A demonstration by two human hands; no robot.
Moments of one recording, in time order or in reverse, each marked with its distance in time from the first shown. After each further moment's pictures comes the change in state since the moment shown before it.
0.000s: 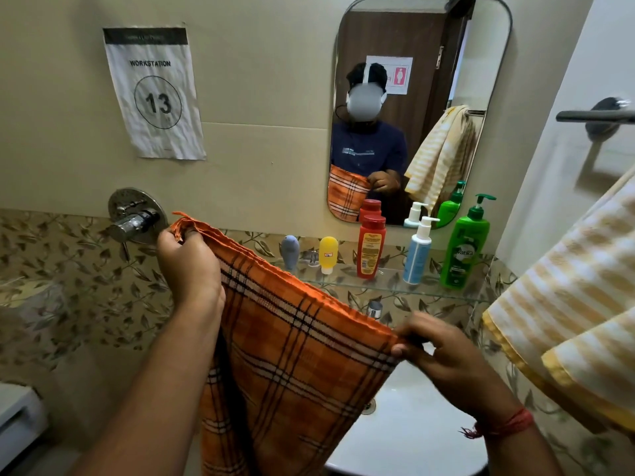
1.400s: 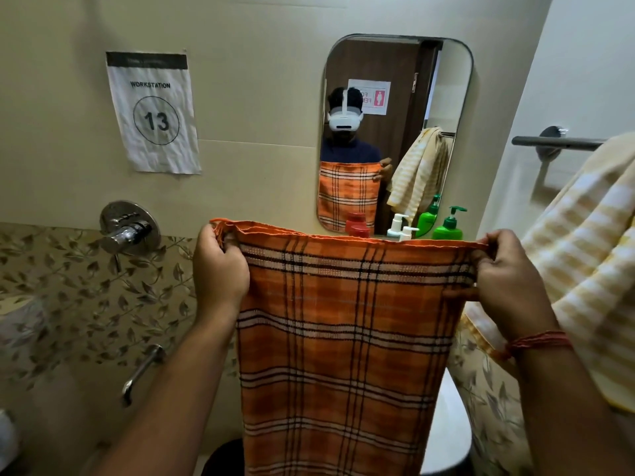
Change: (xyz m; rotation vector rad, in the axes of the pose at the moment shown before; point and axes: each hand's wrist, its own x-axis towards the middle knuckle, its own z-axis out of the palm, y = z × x) left_hand -0.046 0.025 -0.017 0.321 -0.310 0.312; right_hand 0.029 -0.064 -0.086 0.064 0.629 0.506
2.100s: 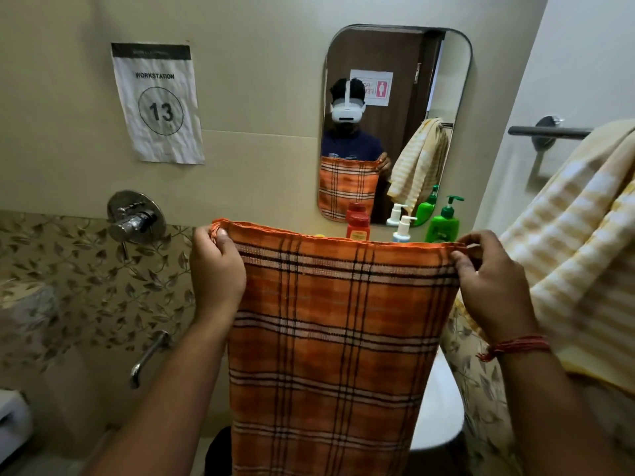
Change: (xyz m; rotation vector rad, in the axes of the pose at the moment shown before) left_hand -0.027 0.000 -0.022 0.098 0.025 0.037; right_hand -0.031 0.005 0.000 -0.335 0.066 -0.229
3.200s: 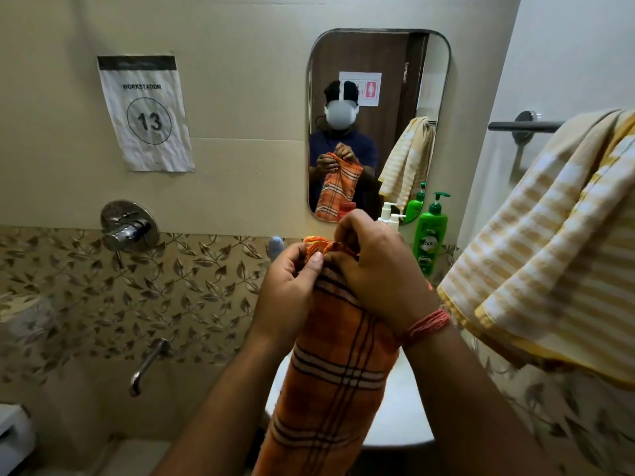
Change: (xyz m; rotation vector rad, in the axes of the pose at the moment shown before) left_hand -0.083 0.058 0.018 -0.541 -0.651 -0.064; right_hand -0.016 -0.088 0.036 0.048 -0.183 -0.443
